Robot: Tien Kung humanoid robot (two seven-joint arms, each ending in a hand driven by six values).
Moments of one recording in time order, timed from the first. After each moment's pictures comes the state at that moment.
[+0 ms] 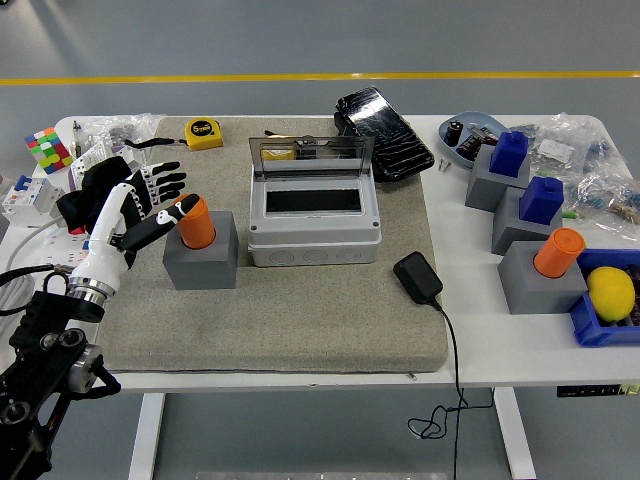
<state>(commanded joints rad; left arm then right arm) -0.18 0.15 -1.26 -1.17 1.23 0.09 -0.32 0.02 -0.07 1.40 0.18 -1.28 0.07 -0.17</state>
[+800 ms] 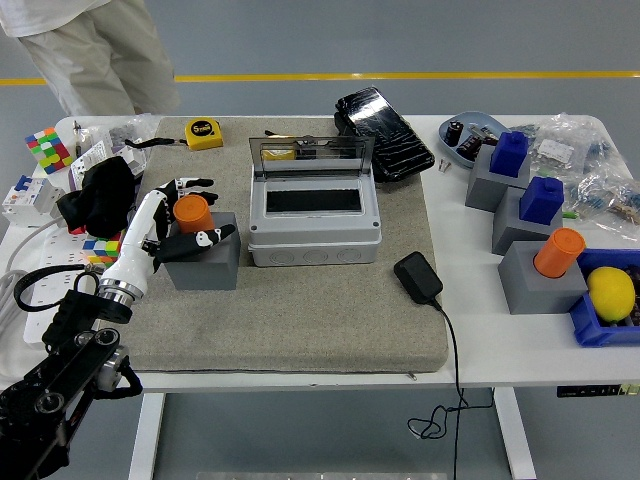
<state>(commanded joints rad) -0.24 0.12 -1.17 -1.08 1.25 0.15 -0.35 0.02 -0.07 1.39 0.18 -1.27 0.07 -0.17</state>
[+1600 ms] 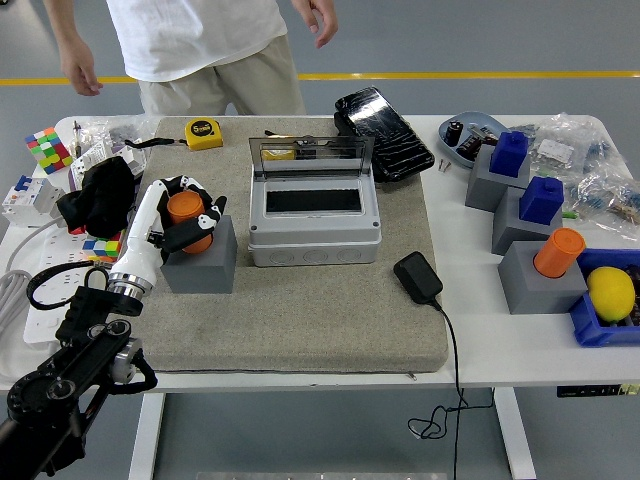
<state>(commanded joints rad) -0.28 0.11 -1.13 -1.04 1.15 0.19 -0.43 0.02 -0.07 1.38 0.18 -1.27 0.06 -0.17</state>
